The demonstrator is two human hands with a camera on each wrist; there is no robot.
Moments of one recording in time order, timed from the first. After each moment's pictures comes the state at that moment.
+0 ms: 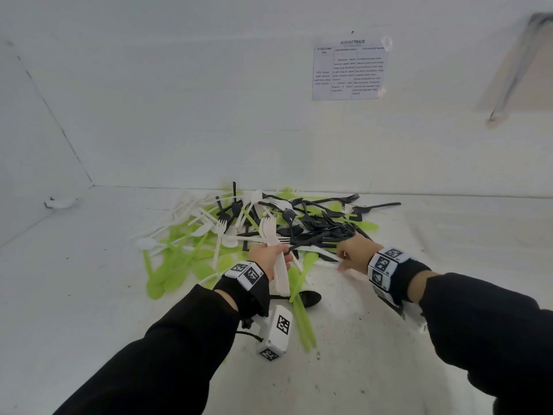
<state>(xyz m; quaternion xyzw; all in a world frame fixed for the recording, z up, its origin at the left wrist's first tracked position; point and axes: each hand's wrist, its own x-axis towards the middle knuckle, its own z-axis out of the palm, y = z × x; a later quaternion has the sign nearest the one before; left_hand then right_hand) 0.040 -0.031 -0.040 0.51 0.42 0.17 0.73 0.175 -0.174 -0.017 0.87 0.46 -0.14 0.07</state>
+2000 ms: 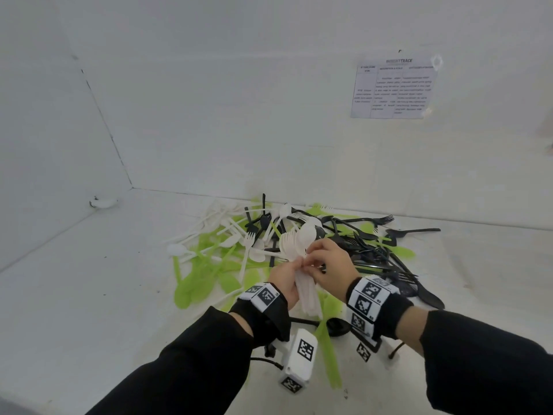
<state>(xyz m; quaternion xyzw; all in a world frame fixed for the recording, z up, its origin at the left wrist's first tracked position) 0.022 -0.027 -0.027 0.38 0.36 0.18 0.83 0.114 -0.103 -0.028 0.74 0.55 -0.02 -0.39</state>
